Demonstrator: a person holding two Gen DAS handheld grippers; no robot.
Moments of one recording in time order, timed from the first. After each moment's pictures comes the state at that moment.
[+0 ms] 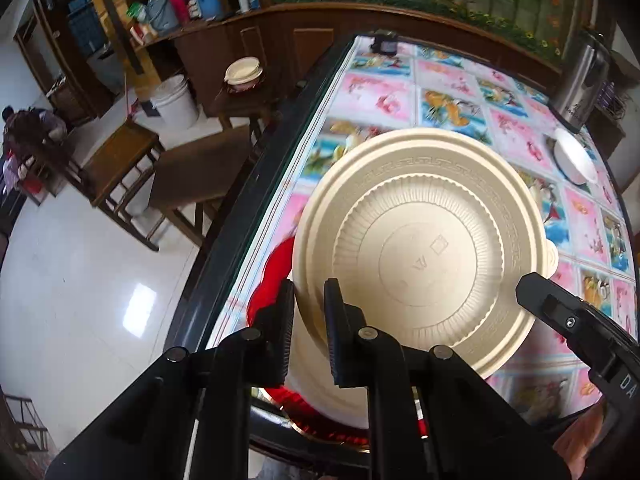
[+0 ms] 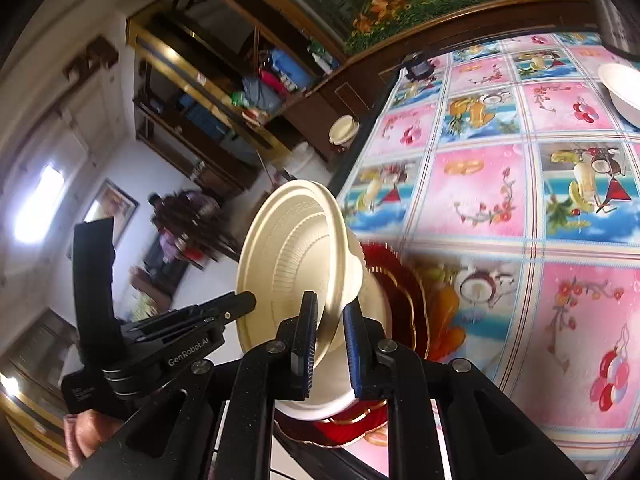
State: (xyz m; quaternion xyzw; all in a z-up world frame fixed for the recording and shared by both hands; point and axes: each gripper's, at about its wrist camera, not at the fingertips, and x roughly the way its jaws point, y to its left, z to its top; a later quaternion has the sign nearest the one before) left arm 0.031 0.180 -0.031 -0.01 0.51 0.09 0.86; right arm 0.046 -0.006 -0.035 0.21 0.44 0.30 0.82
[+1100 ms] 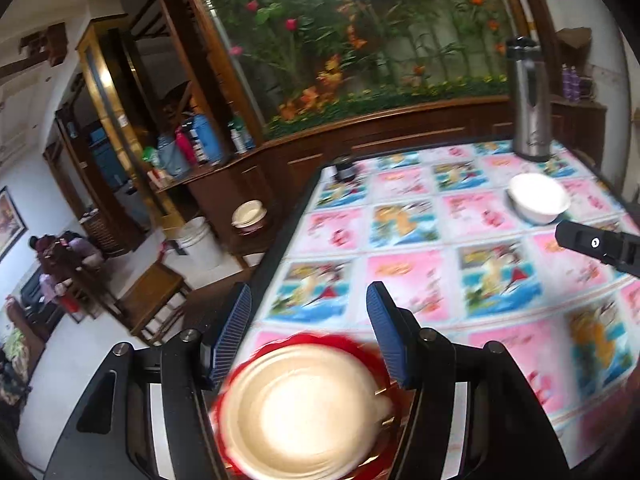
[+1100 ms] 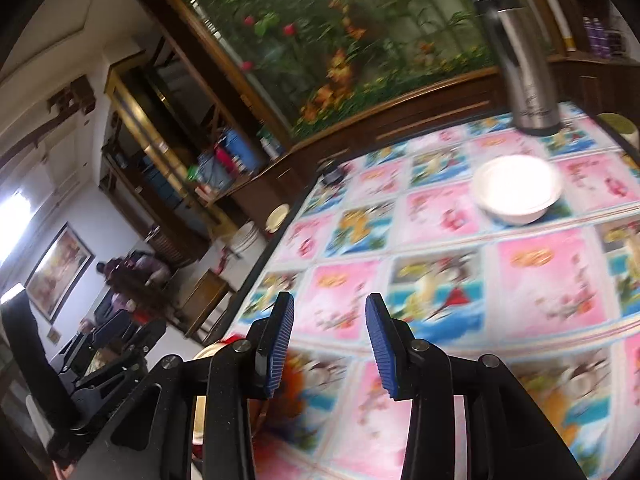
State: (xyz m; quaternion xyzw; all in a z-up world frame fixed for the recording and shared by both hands) left arm 0.022 0.040 0.036 0.14 0.29 0.09 0.94; right arm 0.061 -0.176 0.009 0.22 0.33 0.18 0.90
